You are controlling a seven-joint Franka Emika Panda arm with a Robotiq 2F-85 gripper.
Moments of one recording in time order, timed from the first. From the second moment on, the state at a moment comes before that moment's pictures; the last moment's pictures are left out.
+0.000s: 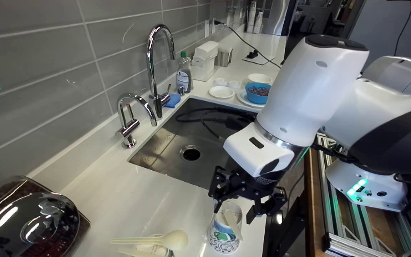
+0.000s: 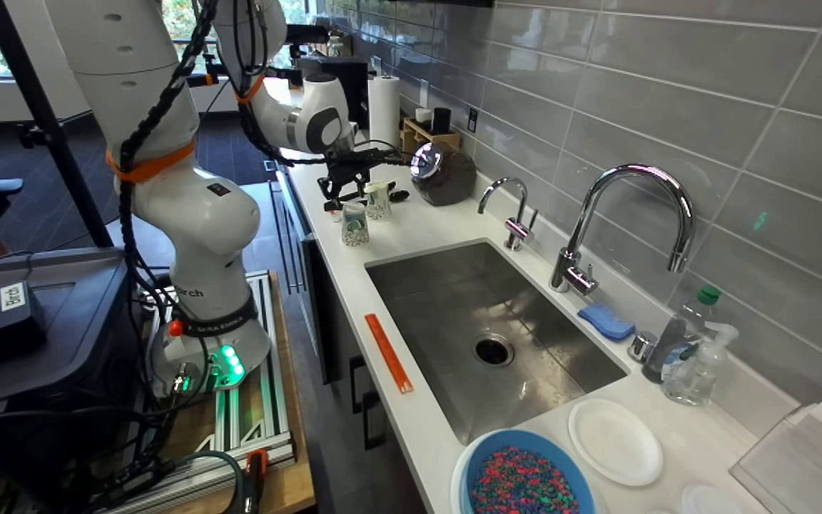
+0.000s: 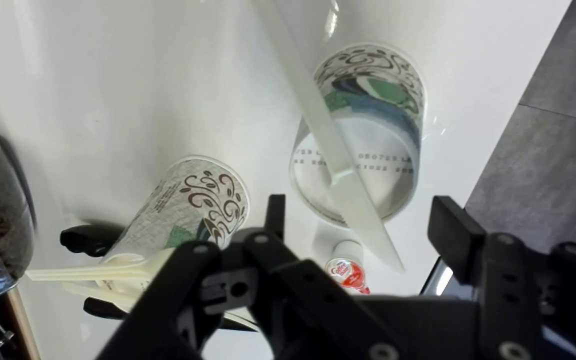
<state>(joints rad) 0.63 -0.10 0.18 -2.71 -0.01 2.90 -0.99</state>
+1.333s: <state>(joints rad) 0.57 -0.10 0.23 -2.70 -0.01 2.86 -1.00</state>
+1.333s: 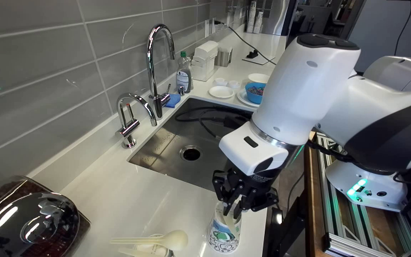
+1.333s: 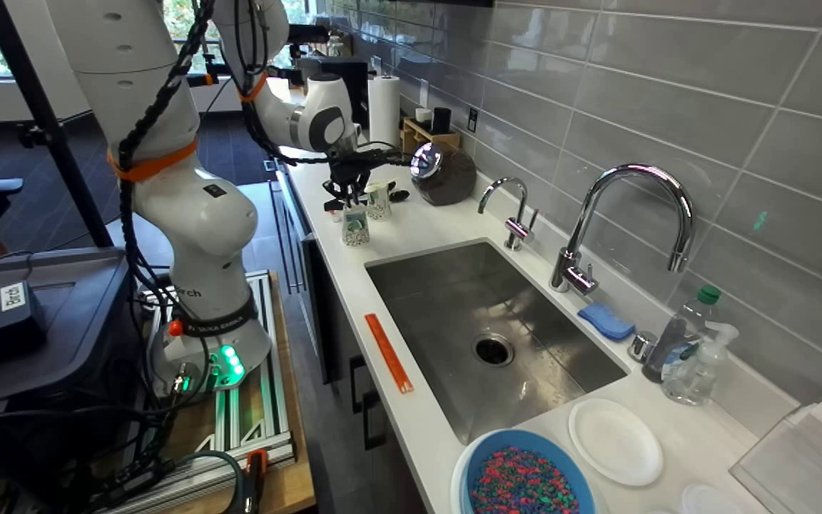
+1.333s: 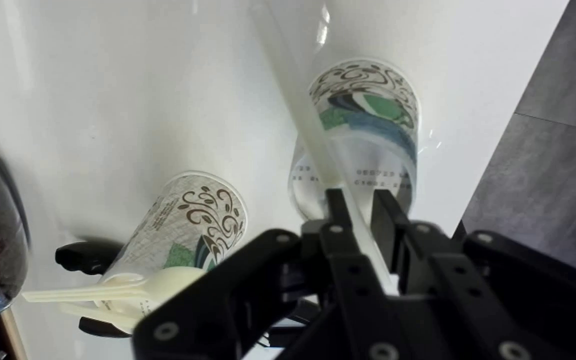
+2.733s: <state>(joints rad) 0.49 -0.05 0.27 -2.66 -0.01 2.86 -1.04</state>
